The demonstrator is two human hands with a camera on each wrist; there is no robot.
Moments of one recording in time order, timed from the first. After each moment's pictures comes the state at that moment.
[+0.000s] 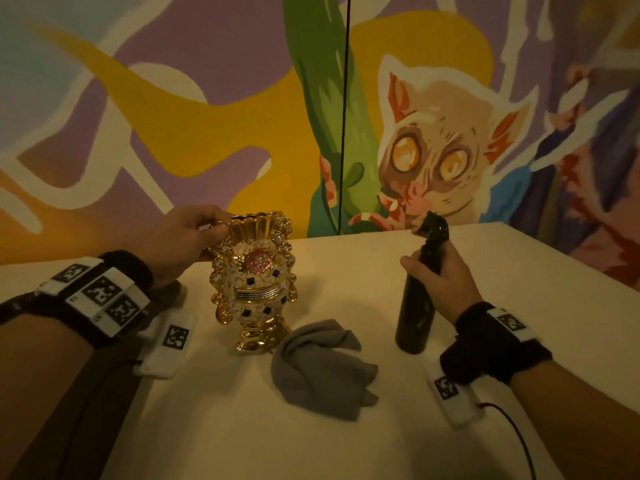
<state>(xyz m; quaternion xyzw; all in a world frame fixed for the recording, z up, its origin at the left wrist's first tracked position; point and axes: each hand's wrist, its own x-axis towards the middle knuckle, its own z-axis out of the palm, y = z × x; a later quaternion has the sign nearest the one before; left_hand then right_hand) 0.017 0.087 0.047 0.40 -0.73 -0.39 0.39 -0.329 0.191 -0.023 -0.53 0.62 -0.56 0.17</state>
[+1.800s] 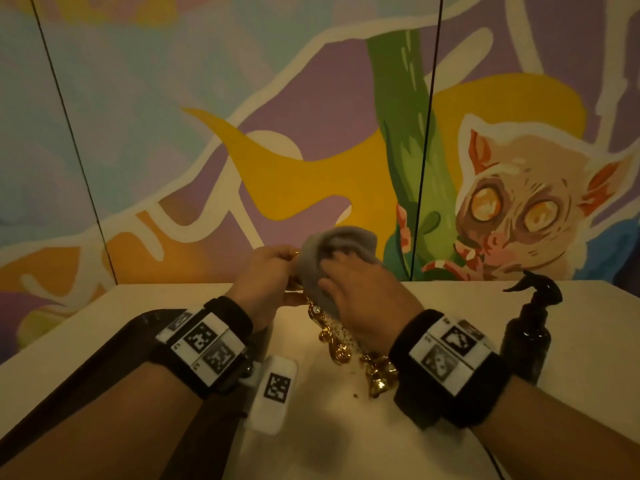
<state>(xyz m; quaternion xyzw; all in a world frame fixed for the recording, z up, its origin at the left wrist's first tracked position) 0.033 0.135 0.075 0.43 -0.58 -0.49 0.49 -0.119 0.177 0.072 -0.82 0.51 -0.25 -0.06</state>
